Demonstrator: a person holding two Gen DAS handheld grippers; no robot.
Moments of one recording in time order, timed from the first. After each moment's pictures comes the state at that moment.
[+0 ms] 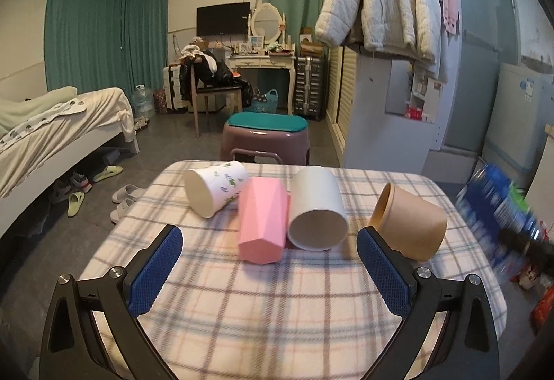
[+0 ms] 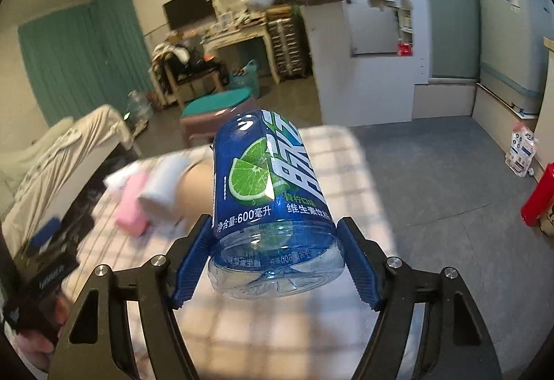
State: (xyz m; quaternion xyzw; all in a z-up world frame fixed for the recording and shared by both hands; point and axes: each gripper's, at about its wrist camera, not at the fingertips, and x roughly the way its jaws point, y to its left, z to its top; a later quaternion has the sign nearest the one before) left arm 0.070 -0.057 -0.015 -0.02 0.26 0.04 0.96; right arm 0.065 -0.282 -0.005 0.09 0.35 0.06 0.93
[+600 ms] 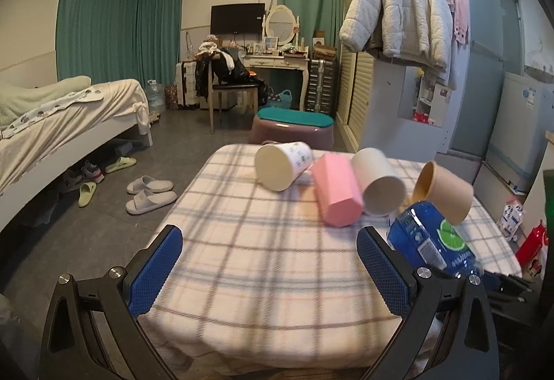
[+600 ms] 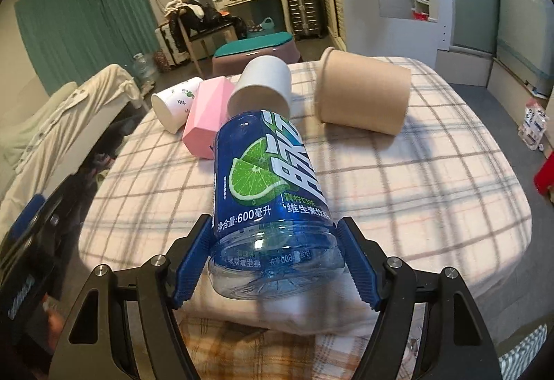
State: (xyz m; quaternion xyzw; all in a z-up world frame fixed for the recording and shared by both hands) left arm 0.019 0.042 -0.040 -0.03 0.26 0.05 0.96; right arm 0.061 -0.127 -0.062 0.08 0.41 0.05 0.91
